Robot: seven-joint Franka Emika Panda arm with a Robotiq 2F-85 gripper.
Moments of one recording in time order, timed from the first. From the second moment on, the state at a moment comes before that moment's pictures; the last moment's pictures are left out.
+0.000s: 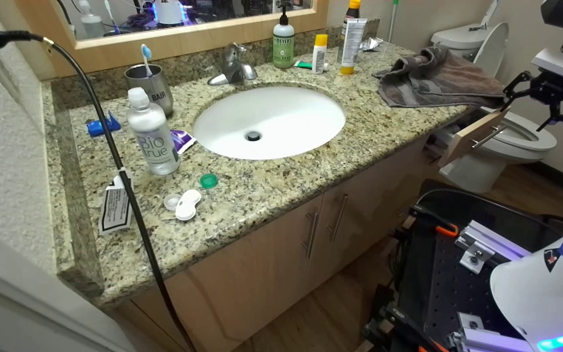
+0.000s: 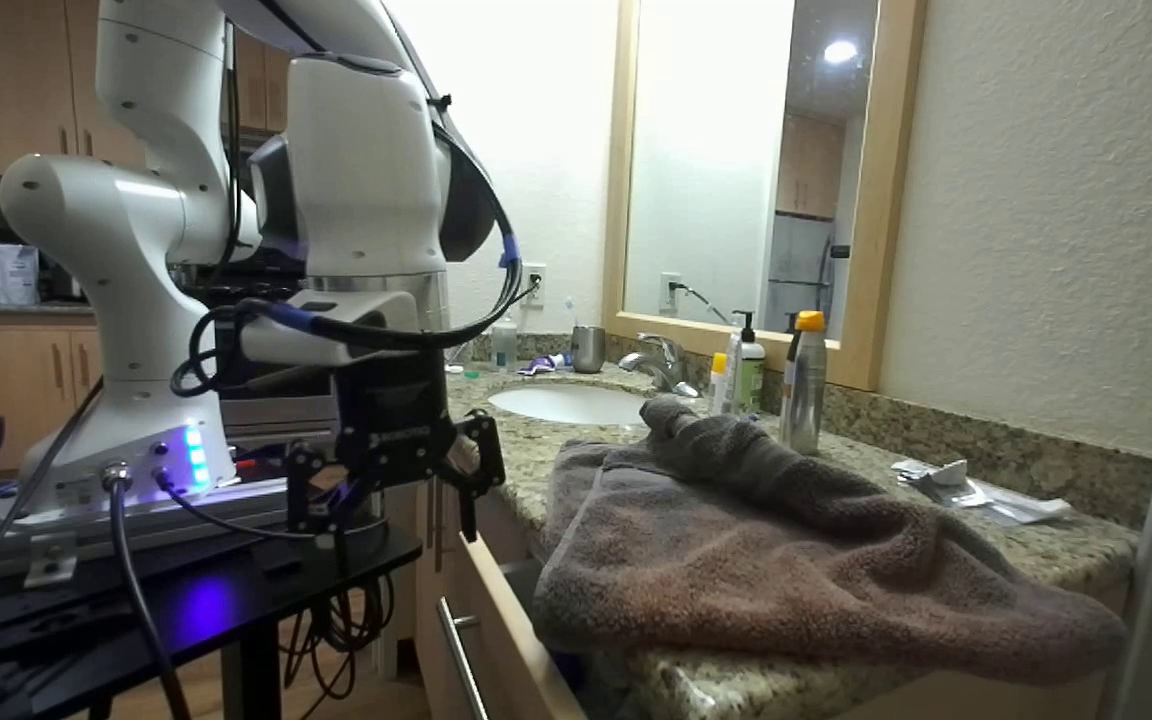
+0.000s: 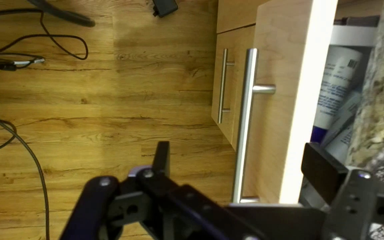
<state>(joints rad) -1.27 0.20 -0.28 -2.43 0.31 2.62 0.17</state>
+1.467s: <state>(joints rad) -1.14 0.42 -0.31 -2.32 0.53 2.67 0.19</state>
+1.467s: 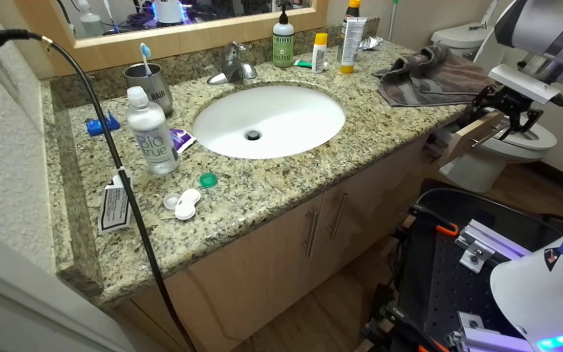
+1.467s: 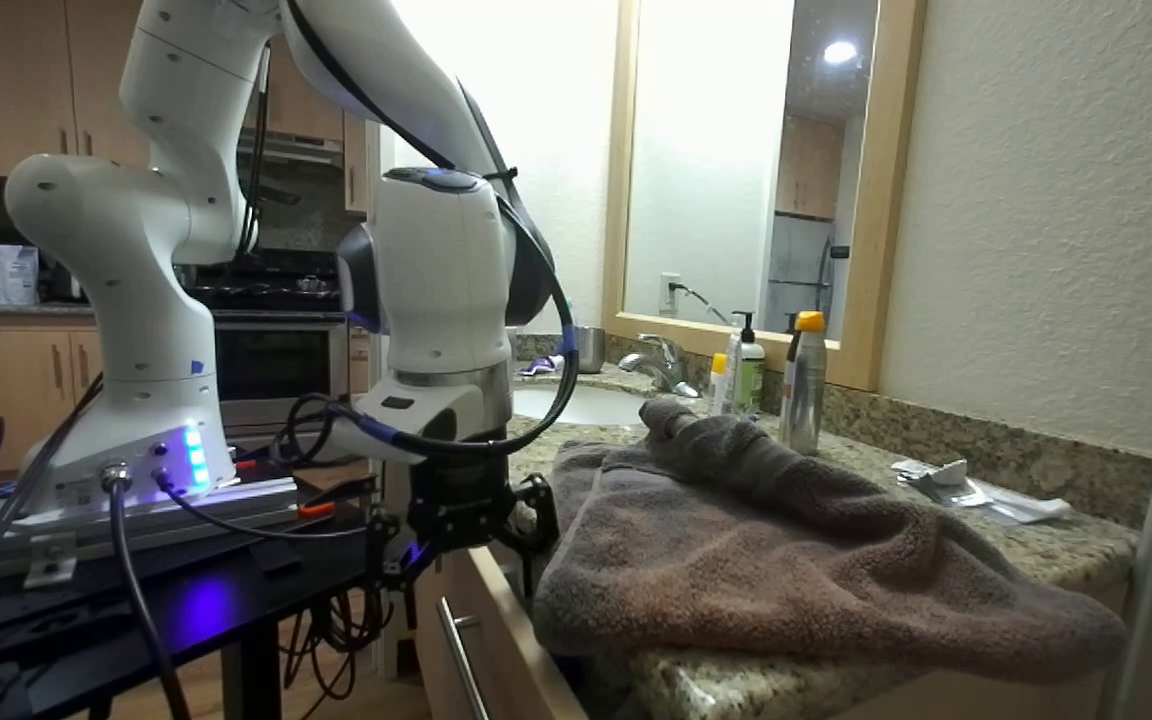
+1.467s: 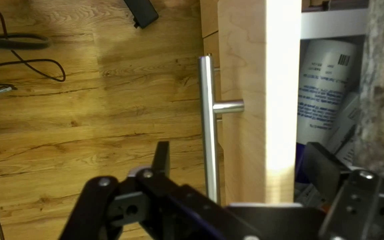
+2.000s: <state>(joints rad) -1.02 0.49 -0.45 -2.29 0.27 2.66 0.34</state>
